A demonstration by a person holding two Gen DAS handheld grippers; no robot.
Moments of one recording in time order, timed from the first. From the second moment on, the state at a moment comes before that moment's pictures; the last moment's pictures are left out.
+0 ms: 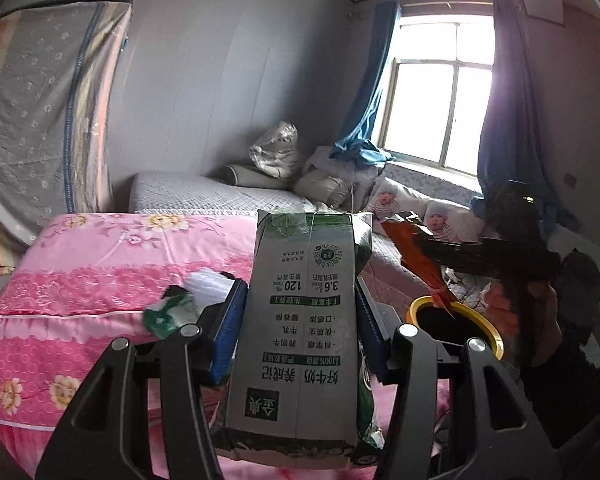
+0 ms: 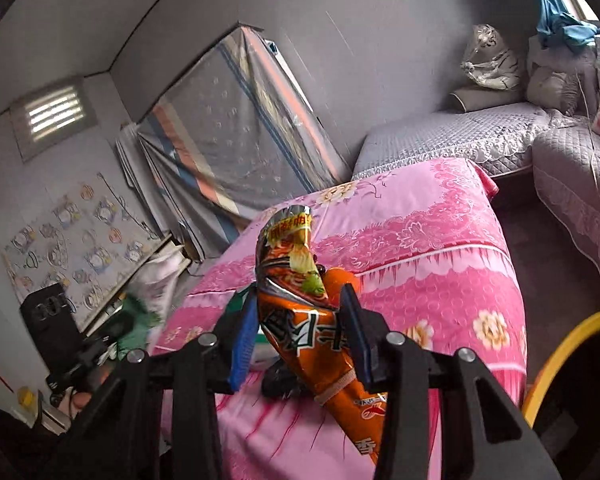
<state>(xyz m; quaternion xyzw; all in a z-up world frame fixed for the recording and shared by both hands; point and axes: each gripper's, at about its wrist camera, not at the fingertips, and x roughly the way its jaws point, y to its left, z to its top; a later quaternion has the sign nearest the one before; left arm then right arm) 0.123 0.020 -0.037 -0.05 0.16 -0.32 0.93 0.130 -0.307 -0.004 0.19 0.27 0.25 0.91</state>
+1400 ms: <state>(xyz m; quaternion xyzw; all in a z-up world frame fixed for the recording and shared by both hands) 0.178 -0.322 -0.069 0.03 0.27 -0.48 0.84 0.036 -0.535 -0.096 0.31 0.25 -0.11 0.91</state>
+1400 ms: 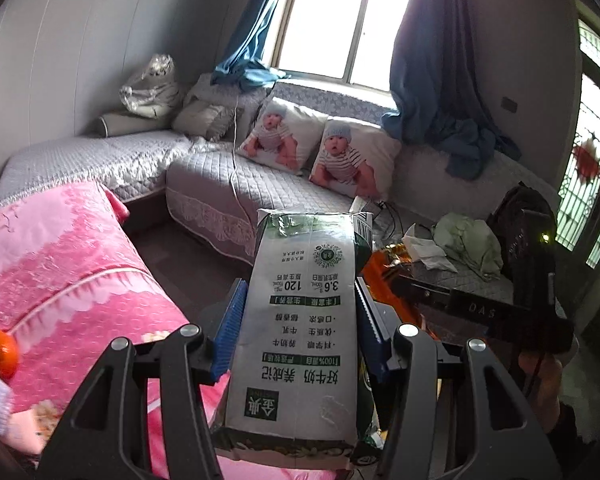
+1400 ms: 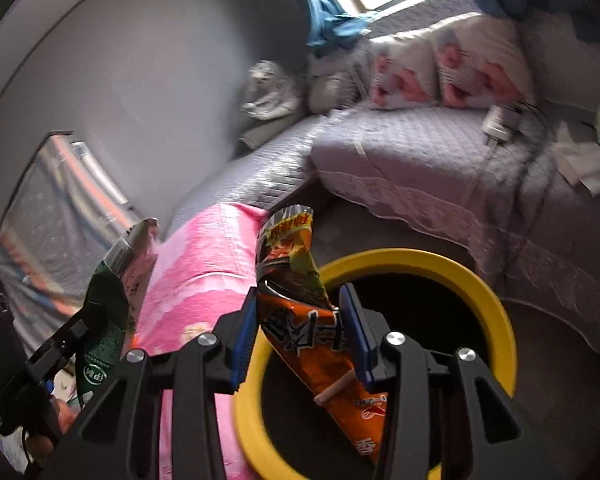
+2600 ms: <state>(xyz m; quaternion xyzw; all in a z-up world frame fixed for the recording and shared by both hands) 0.182 -0.194 -0.001 -0.22 0.13 -0.33 0.91 0.012 -0.517 -0.078 0.29 0.19 -0.10 0.93</state>
